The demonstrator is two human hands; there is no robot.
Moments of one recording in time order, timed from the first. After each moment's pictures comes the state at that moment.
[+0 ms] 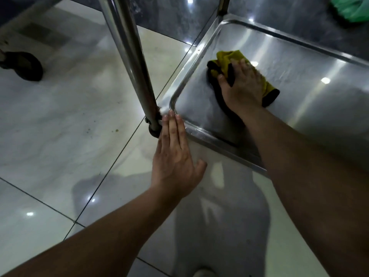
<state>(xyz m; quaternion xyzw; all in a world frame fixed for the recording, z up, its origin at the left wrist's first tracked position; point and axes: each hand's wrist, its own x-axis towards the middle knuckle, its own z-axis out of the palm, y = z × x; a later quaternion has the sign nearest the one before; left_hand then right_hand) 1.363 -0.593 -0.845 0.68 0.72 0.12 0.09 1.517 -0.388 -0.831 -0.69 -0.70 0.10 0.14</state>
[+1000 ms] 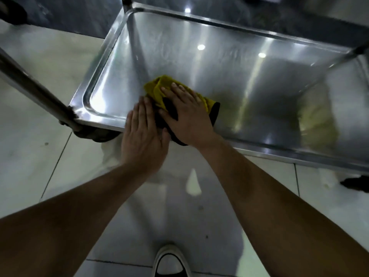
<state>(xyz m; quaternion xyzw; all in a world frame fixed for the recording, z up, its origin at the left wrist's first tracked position) 1.454 -0.579 -0.824 0.76 0.63 0.11 0.08 1.598 -0.532 -0.836 -0.63 -0.75 0.07 0.16</state>
